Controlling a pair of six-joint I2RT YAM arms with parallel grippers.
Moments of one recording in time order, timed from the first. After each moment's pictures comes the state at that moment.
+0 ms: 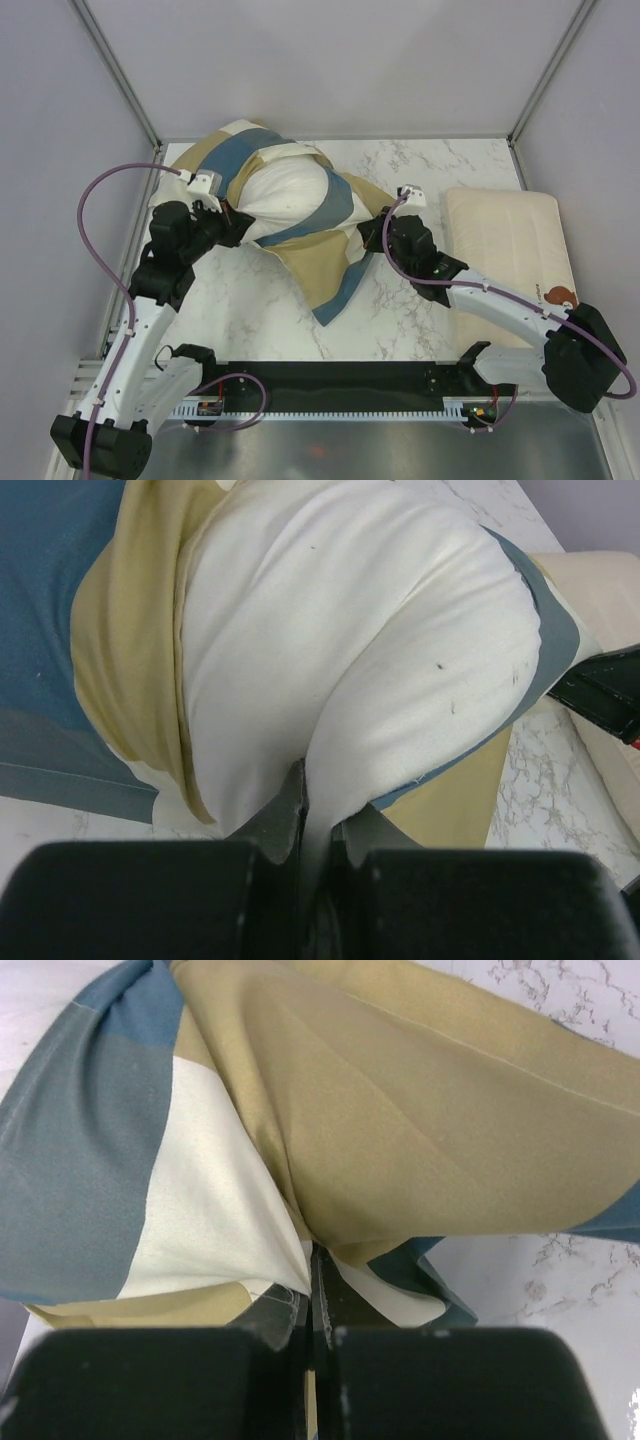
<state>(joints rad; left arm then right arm) -0.18 0.83 0.85 -0.29 0.30 -0.22 0.73 1.21 0.70 0.18 0.35 0.67</state>
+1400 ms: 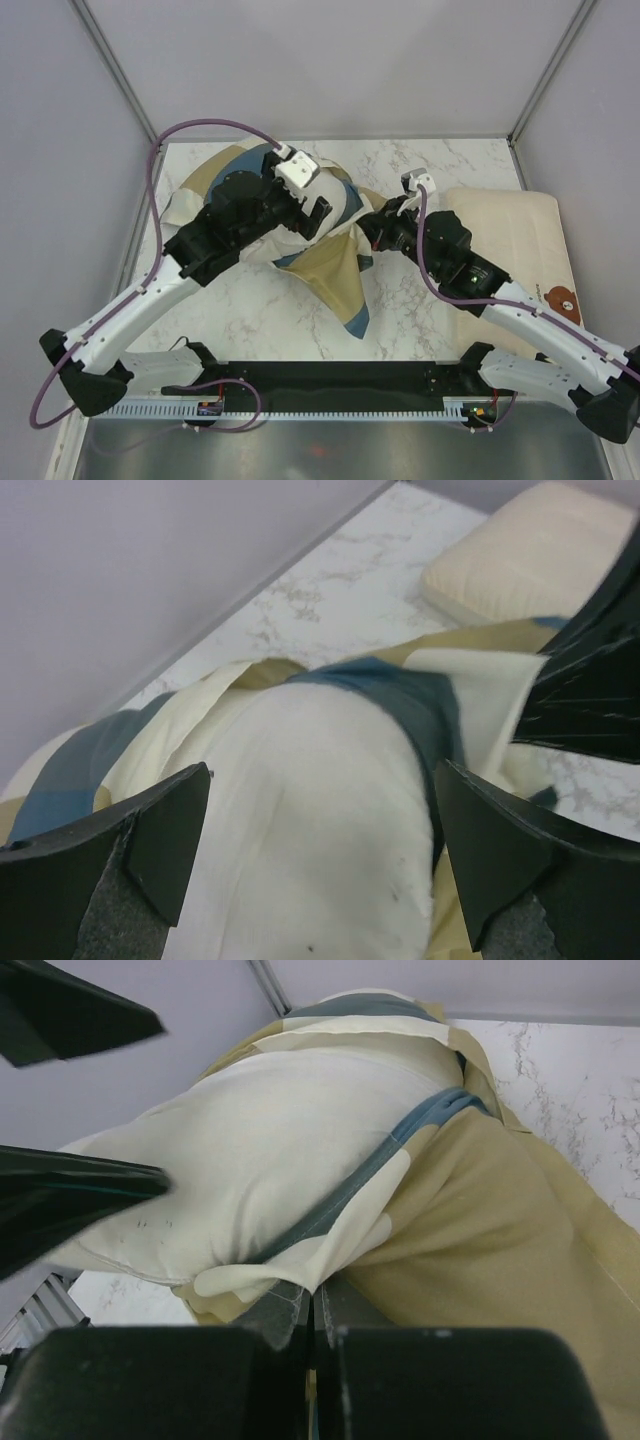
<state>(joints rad) -0.80 1.11 1.30 -0.34 -0.06 0.16 0.79 0.99 0.89 0.01 0.14 0.43</state>
